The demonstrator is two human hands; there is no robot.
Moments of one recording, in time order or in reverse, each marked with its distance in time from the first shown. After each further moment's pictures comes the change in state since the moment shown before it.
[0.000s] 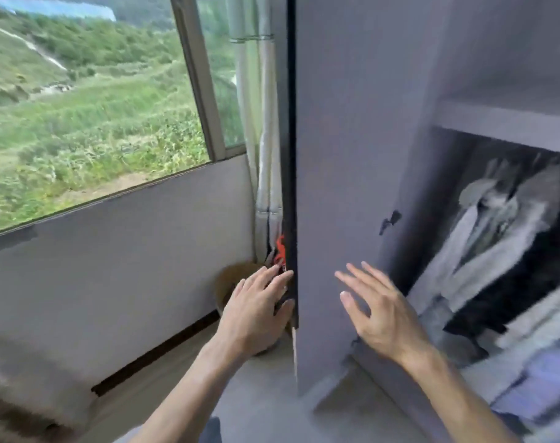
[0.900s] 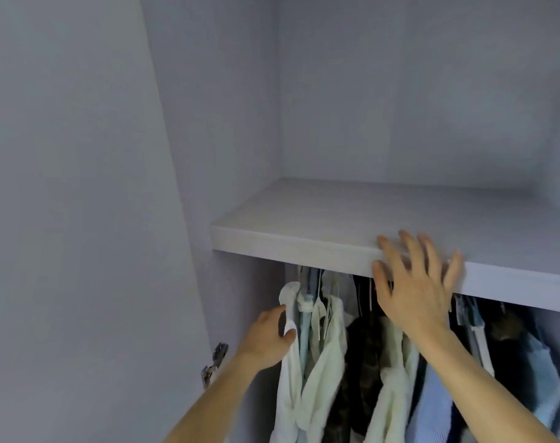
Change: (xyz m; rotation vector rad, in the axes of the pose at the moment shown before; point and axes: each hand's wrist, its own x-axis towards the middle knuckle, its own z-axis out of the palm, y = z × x) left_hand 0.368 0.323 0.128 -0.432 -0.395 0.316; right_hand 0.078 0.322 -0.290 -0.974 0.797 0.484
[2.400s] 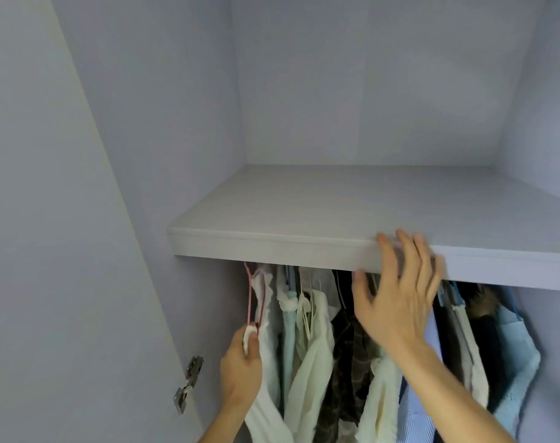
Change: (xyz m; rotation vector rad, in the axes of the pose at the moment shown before) left_hand 0.022 -0.045 0.053 -0.472 0.419 -0.082; right_hand -0.021 -0.033 0.016 0.136 0.134 0.152
